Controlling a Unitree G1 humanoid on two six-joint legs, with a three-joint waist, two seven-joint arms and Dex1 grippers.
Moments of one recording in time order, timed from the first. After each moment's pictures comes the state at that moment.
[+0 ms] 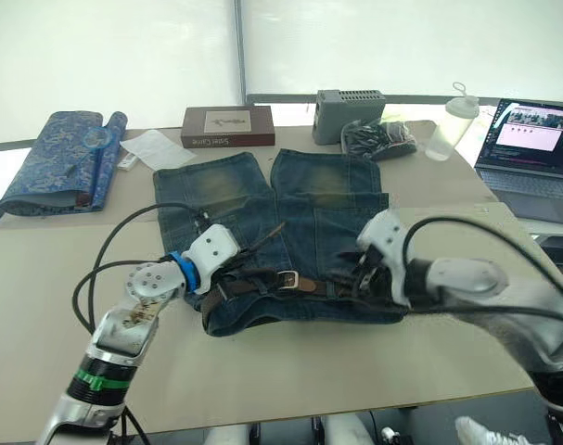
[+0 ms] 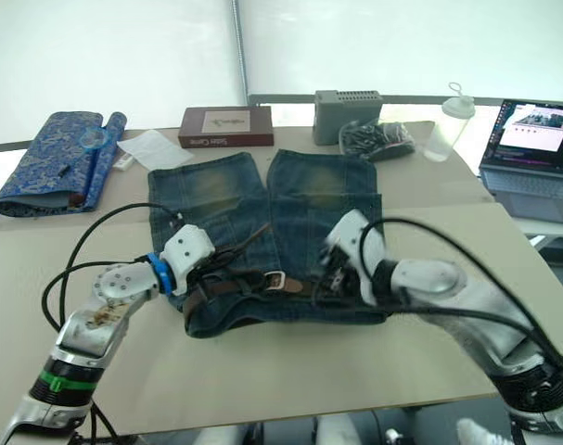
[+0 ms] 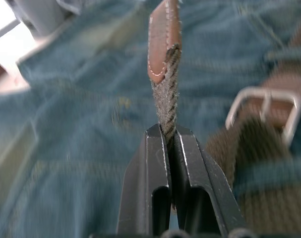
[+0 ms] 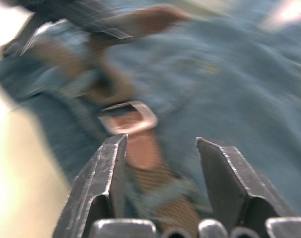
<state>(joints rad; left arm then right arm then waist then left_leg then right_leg) -0.34 0.61 -0.11 -0.22 -0.11 0.34 -0.78 -0.46 -0.88 0.31 -0.57 0.60 0.77 0.51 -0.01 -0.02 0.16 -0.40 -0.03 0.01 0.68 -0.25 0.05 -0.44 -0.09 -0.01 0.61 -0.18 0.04</state>
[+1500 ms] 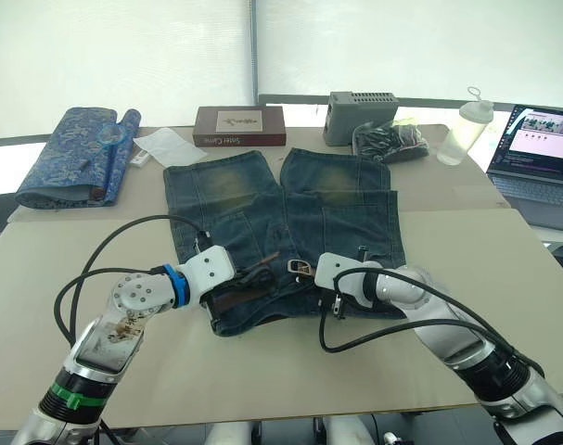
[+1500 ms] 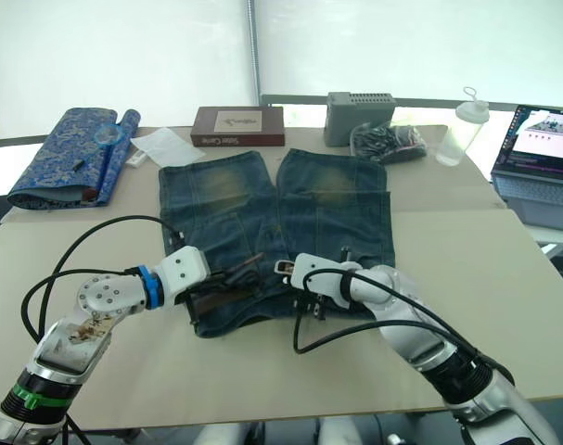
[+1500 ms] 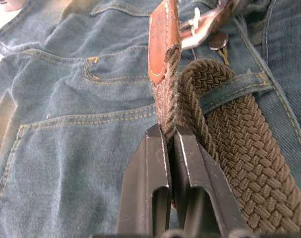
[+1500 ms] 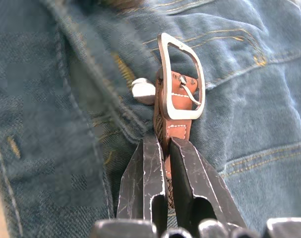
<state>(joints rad) -0.26 0.69 -0.14 -0.31 -0.06 0.33 -0.83 -0.47 -0.62 0.41 -0.39 -0.13 0.69 0.76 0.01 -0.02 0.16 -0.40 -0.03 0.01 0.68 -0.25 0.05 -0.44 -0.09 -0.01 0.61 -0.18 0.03</state>
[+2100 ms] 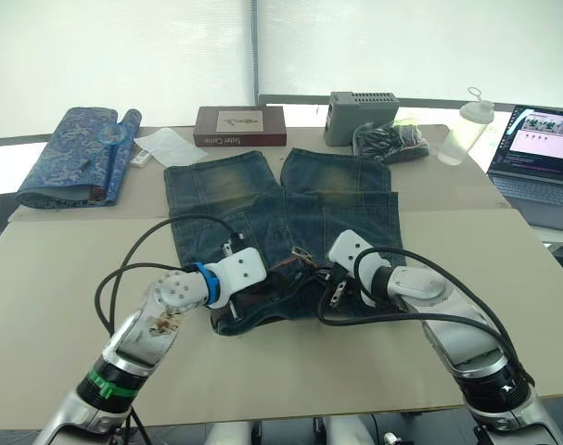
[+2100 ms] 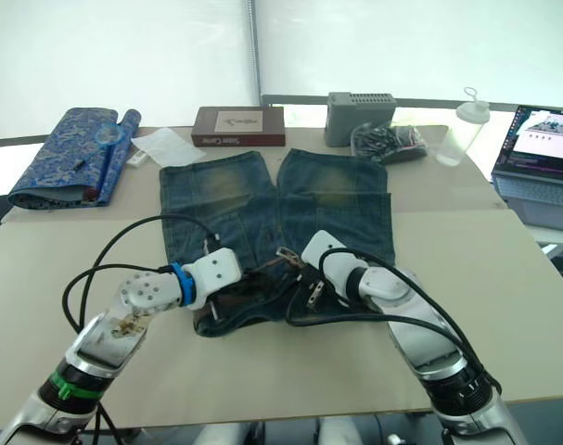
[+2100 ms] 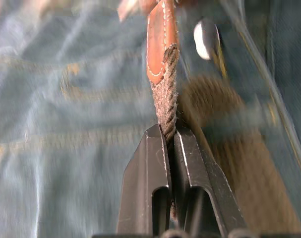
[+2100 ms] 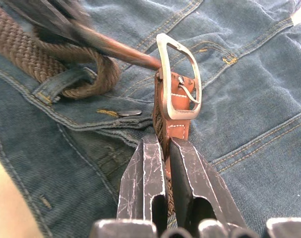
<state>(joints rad) -0.37 0.55 -0.30 -0.31 0.09 0.46 -0.74 -0.42 -0.54 0.27 -0.51 0.03 0.90 0.71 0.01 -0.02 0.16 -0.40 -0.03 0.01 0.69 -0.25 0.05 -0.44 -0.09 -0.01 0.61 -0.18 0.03</state>
